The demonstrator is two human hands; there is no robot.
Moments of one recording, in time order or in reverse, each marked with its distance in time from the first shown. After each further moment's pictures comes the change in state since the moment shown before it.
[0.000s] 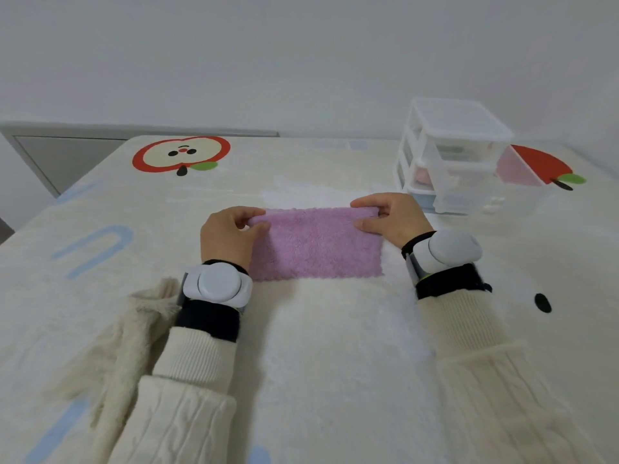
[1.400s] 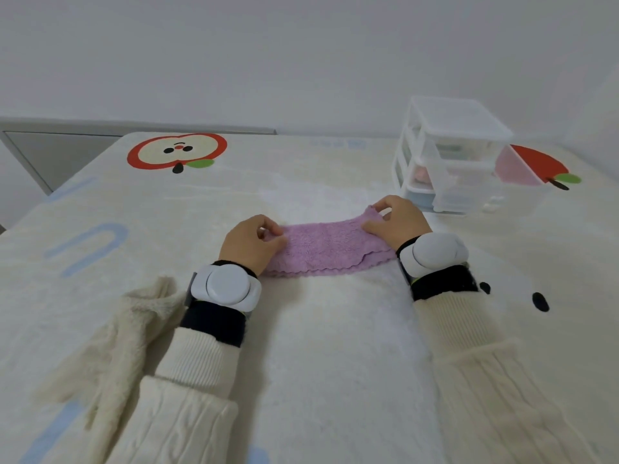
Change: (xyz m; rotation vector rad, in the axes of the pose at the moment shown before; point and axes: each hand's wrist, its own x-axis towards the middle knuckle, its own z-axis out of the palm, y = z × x) left_hand 0.001 -0.009 0.019 0.062 -0.305 0.041; right_hand 0.001 0.011 0.003 -0.284 0.108 0.176
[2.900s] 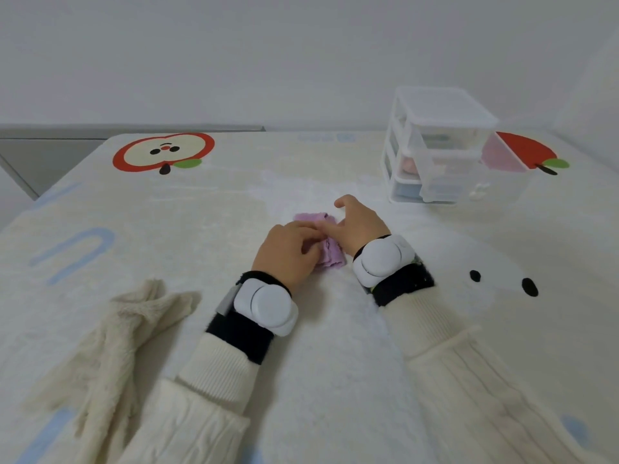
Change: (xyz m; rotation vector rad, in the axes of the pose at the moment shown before) left_hand -0.020 0.033 0.041 0.244 -0.152 0.358; right_hand -0.016 -0.026 0.032 -0.065 -0.131 0.015
